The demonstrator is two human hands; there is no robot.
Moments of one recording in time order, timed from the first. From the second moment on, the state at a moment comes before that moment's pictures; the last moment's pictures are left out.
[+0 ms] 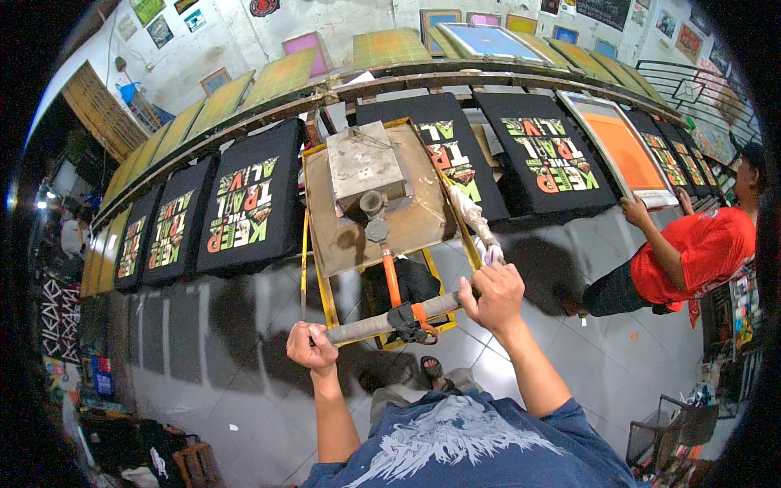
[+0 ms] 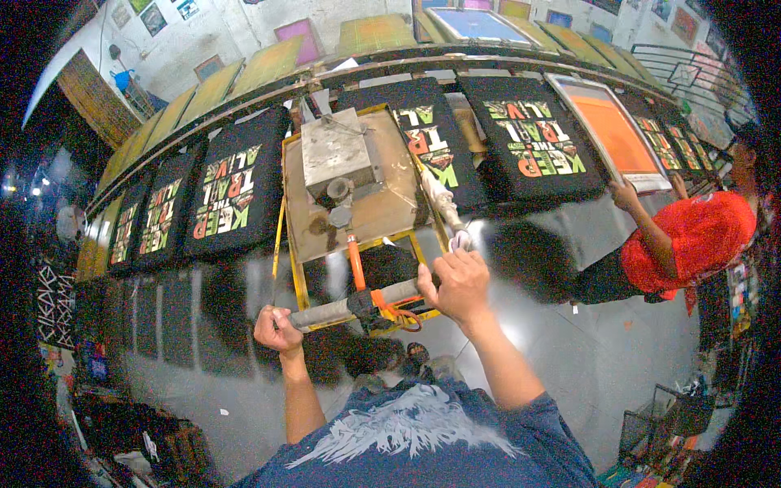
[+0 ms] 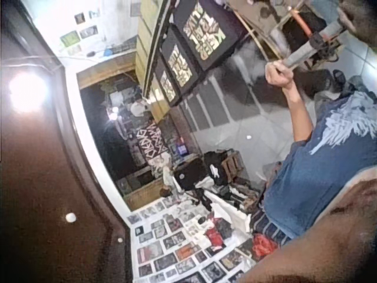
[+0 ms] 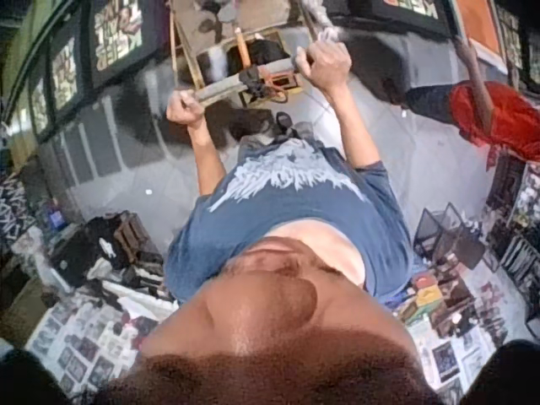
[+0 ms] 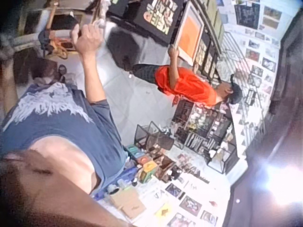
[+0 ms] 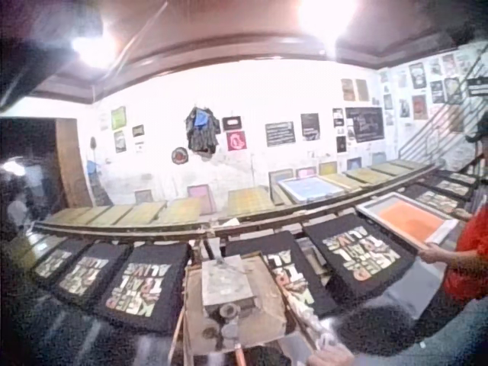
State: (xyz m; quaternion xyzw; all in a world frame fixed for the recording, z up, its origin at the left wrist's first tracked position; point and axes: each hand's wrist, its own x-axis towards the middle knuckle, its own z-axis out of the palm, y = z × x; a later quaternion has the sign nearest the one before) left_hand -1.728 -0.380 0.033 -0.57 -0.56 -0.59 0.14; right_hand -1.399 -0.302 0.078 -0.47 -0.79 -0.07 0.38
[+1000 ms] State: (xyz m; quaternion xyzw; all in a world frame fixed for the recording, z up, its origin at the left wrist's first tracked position) left_hand -1.937 -0.445 0.056 -0.65 -0.54 -0.54 -0.05; right_hand -1.597 -0.410 0.052 -0.49 -0.74 -0.21 0.42
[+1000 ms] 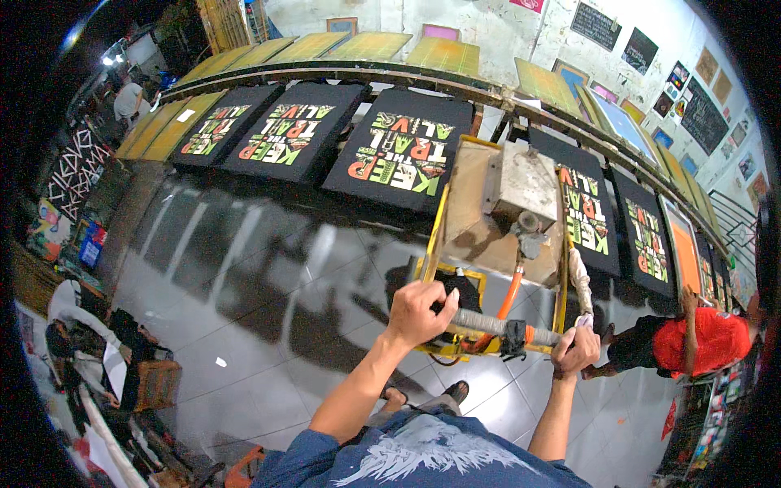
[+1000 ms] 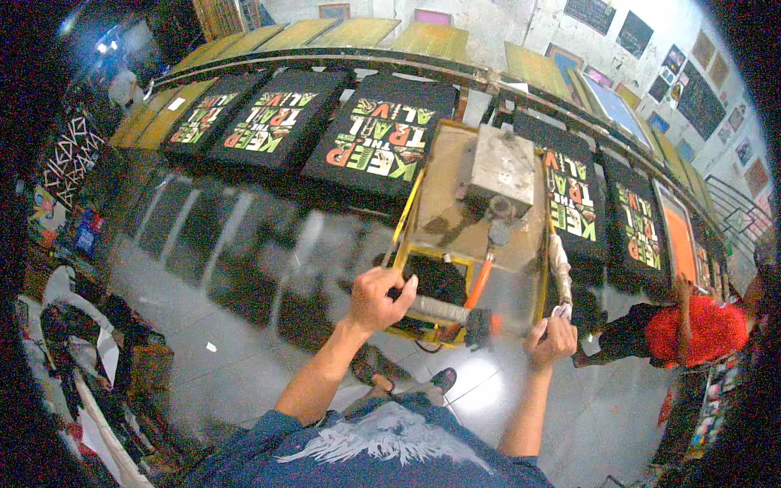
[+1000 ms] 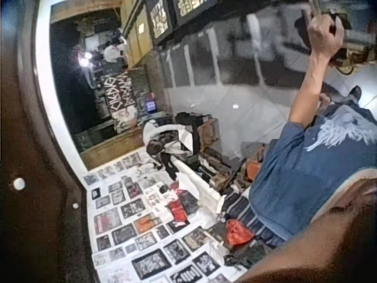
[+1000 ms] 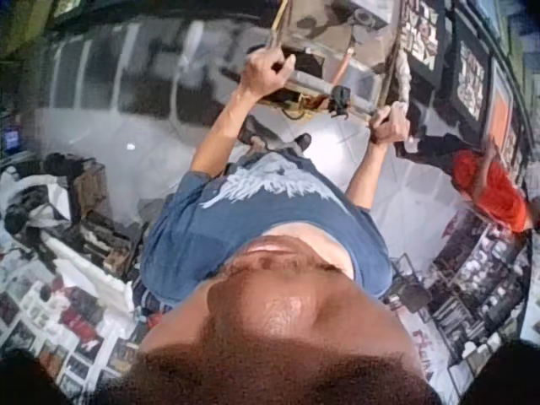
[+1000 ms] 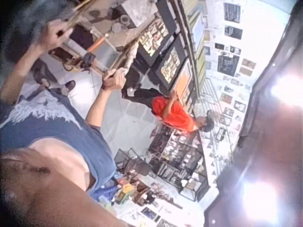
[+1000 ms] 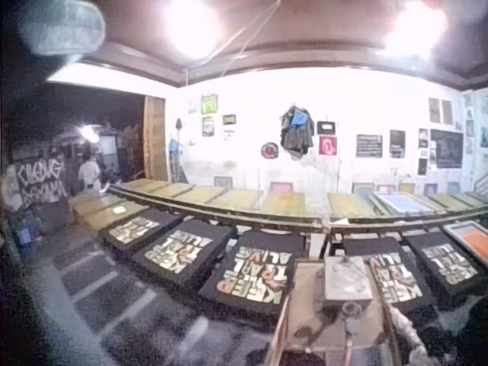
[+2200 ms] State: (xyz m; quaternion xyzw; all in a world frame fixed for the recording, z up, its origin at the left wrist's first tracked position) left_hand -2.063 -0.489 0.036 -0.57 -0.59 -0.57 0.07; right_hand -1.736 -0.354 0.059 -0.42 -0.81 -0.09 0.39
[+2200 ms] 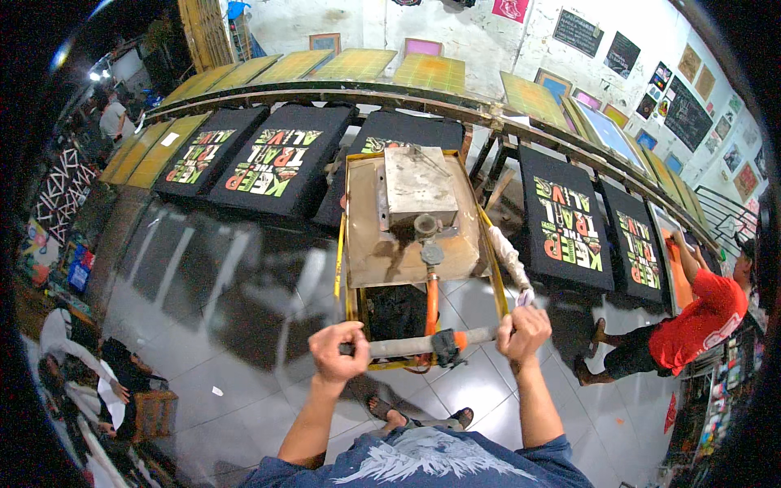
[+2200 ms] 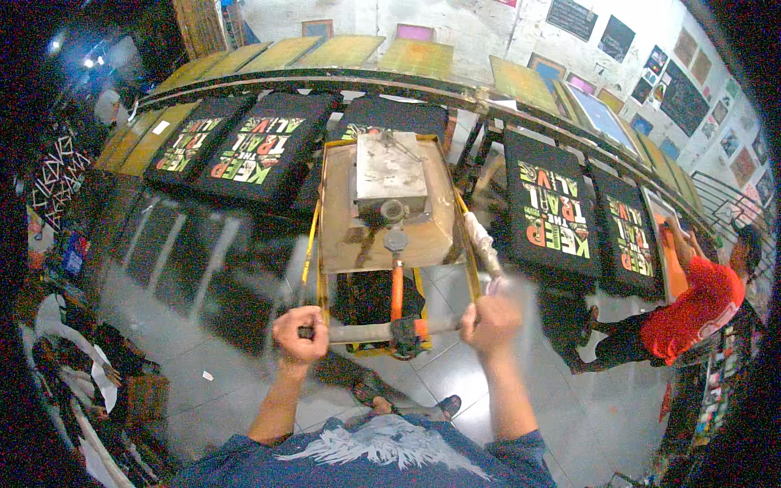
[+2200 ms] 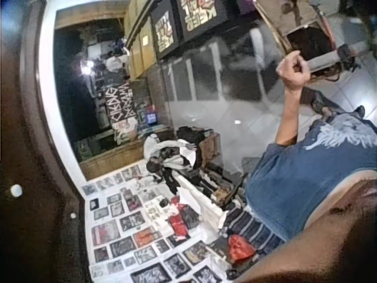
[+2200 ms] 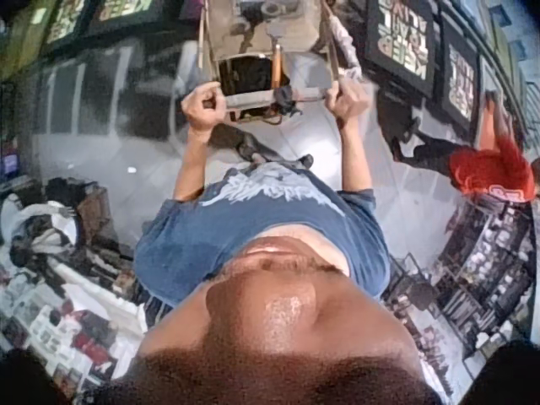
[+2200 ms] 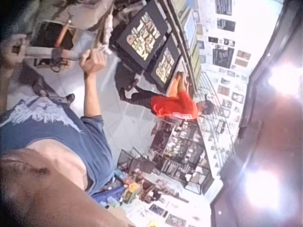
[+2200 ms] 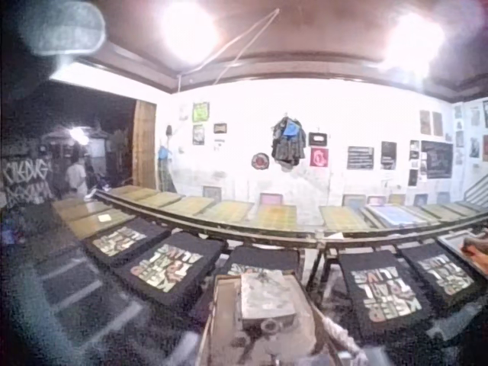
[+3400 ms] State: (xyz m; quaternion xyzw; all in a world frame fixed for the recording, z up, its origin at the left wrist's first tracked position) left_hand -2.282 -0.473 0.005 -0.48 -0.63 -0.59 0.20; right_hand -1.951 -0.350 0.059 -0.35 -0.84 -0.02 0.42
